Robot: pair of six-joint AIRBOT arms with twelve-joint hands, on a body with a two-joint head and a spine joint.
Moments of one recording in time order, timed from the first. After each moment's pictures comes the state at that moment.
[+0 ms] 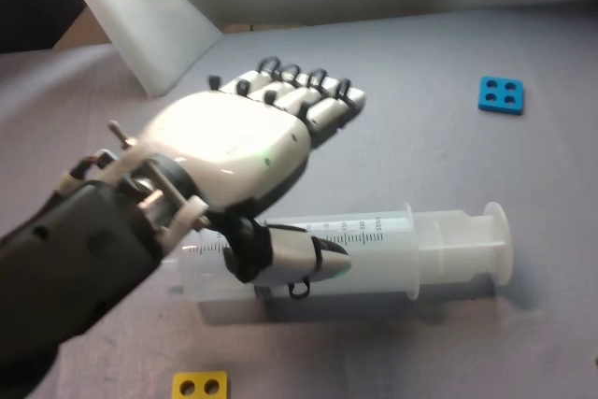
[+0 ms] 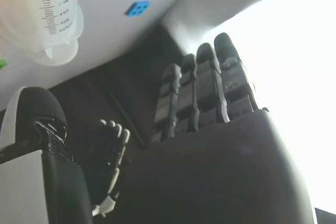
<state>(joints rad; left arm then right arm) 0.63 -1.01 0.67 -0.91 -0.67 1.86 -0.21 -0.11 0.52 -0.13 -0.37 0.49</state>
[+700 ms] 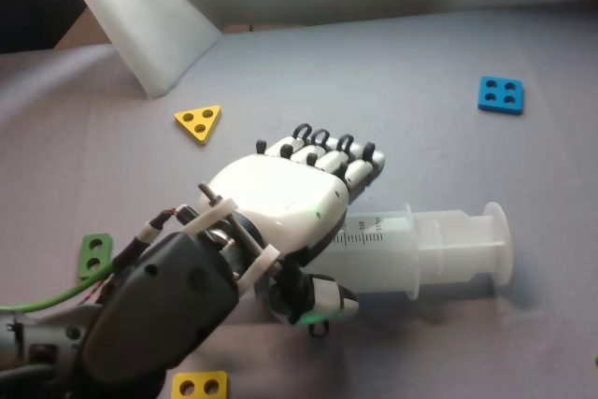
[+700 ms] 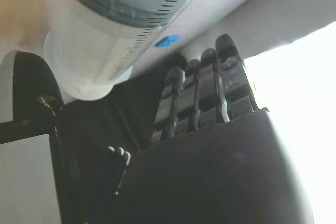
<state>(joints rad) 0.71 -1.22 0.78 -1.03 -0.76 1.93 -0.21 -0.11 0.52 -0.13 -0.35 0.39</state>
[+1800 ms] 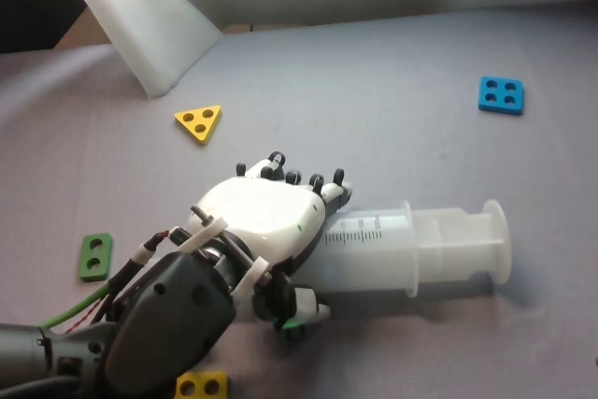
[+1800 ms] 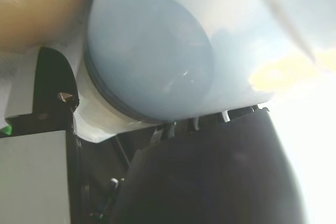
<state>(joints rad) 0.78 -1.28 0.85 -1.05 -0.84 1.89 -0.21 -0.16 0.58 -0.16 -0.35 0.53</state>
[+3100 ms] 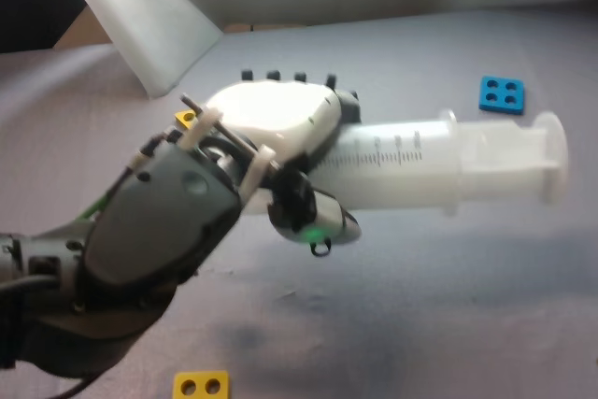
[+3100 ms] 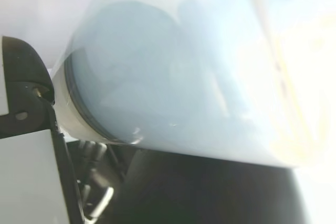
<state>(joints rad) 0.55 -1.20 0.81 -1.18 -0.80 1.94 -0.21 -0.19 0.61 -0.44 -0.52 1.00</state>
